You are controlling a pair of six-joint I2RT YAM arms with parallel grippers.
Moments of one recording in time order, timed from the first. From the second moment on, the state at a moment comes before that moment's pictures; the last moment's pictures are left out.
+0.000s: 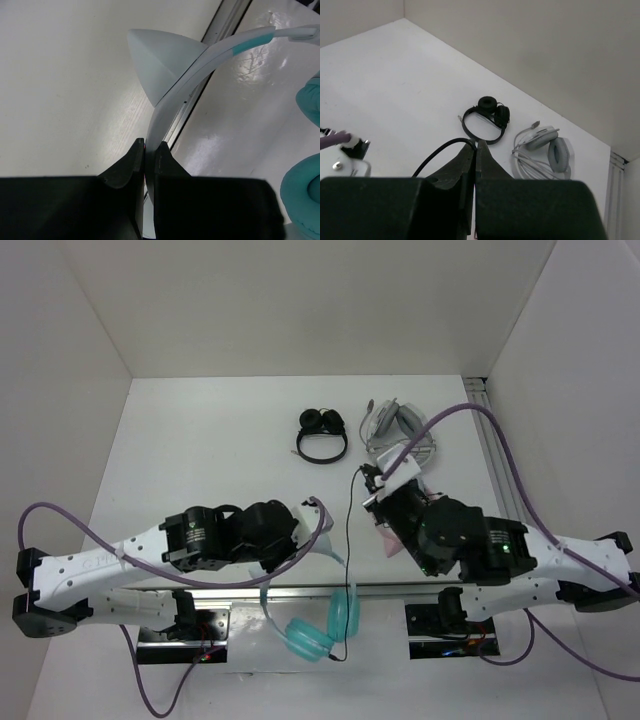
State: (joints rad) left arm -1.25 1.10 1.20 -0.95 -0.17 -0.13; right arm 1.55 0.93 1.28 -0.36 1.05 -0.25
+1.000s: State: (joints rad) left arm -1.24 0.90 1.29 -0.84 -0.10 -0.12; right arm 0.95 1.11 1.12 -0.35 0.44 0.07
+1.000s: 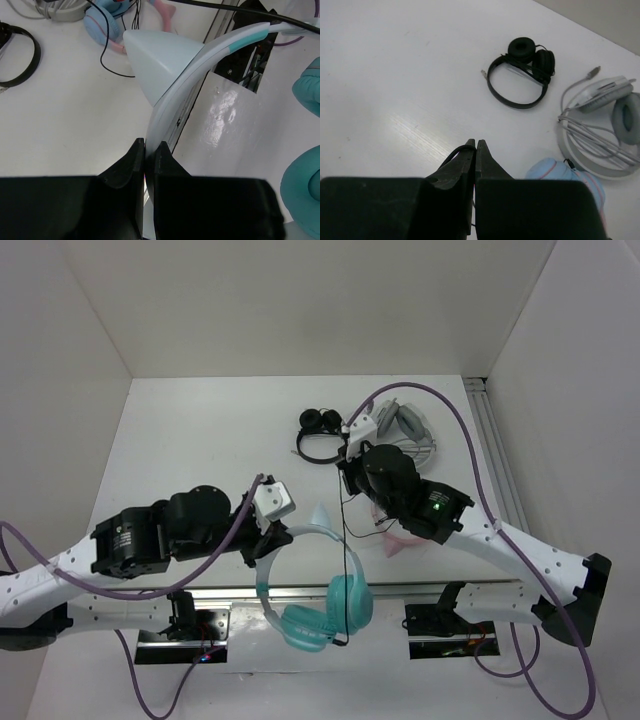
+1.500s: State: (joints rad) left arm -1.24 0.70 1.24 -0.73 -0.25 -0.22; right arm 0.95 1.03 0.89 -0.08 0.14 0.07
